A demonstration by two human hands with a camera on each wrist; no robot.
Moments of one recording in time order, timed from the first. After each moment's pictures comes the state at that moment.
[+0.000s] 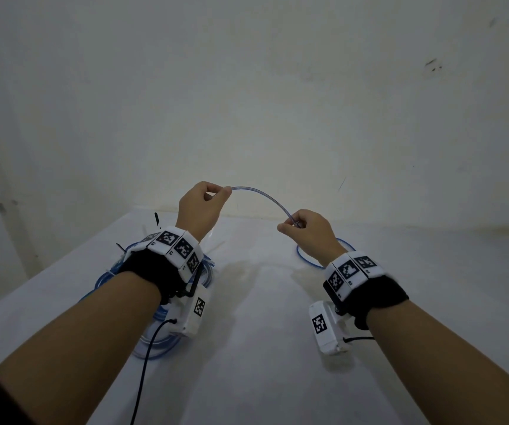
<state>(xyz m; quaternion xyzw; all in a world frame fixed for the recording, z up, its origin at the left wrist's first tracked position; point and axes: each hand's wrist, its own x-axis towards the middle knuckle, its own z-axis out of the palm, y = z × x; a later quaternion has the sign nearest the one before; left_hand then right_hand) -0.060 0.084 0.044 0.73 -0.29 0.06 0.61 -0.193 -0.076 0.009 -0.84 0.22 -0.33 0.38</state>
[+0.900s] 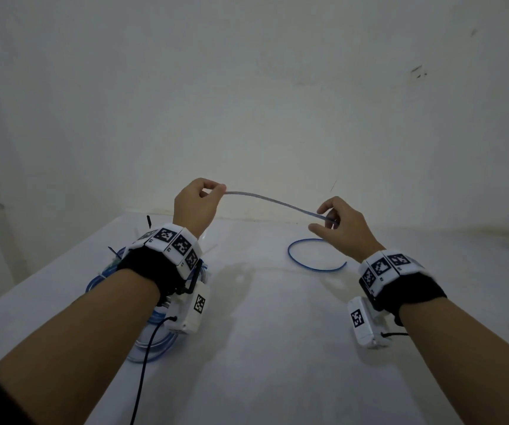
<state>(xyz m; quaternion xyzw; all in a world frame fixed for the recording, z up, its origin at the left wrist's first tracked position) -0.069 0.081 0.055 0.73 -0.29 0.07 0.62 -0.247 -0.124 0.021 -0.87 0.19 -0.37 0.28</state>
